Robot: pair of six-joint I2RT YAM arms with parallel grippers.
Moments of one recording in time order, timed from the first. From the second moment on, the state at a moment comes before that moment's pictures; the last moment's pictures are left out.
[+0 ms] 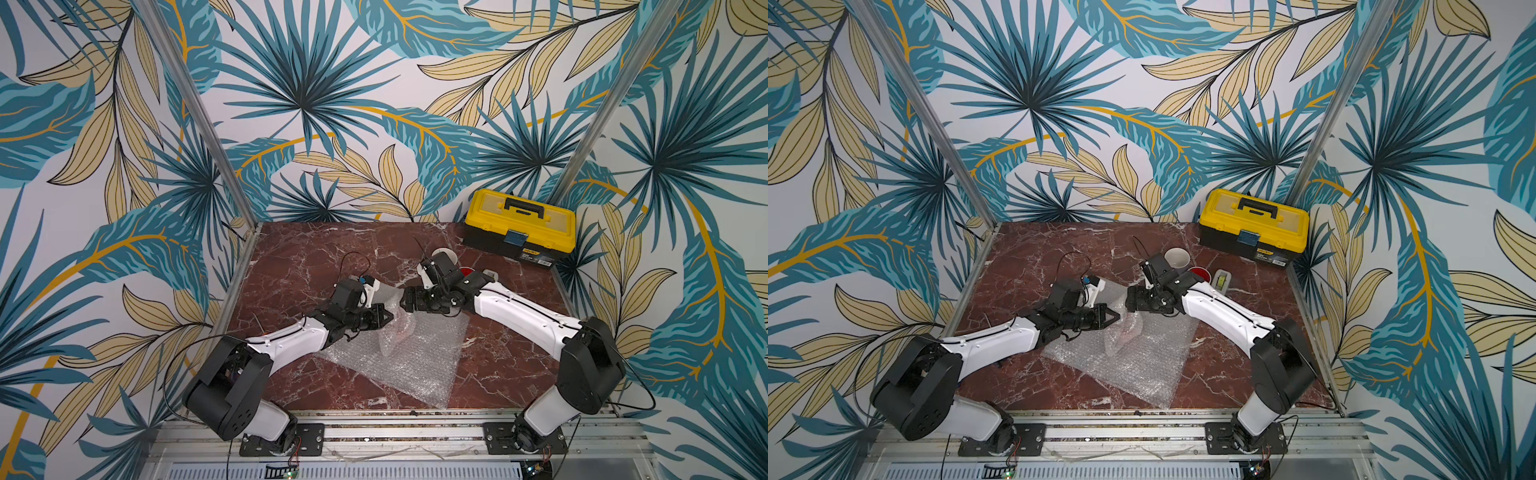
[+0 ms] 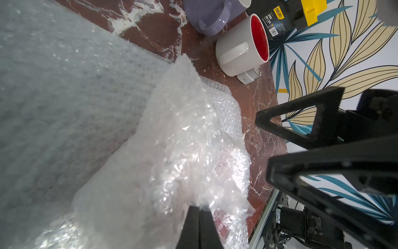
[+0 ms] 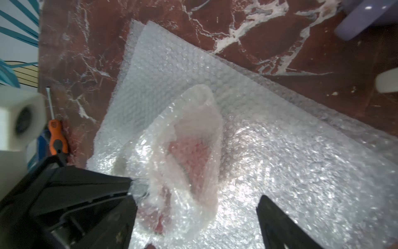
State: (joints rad) left arm -0.54 1.47 0.73 0.07 0.48 -0.68; right arm 0.62 1.62 1.25 -0.60 -0.14 0.58
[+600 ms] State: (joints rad) left arm -0.55 1.47 0.72 0.07 0.47 -0.66; right arm 0.62 1.82 1.26 -0.54 -0.21 0.60
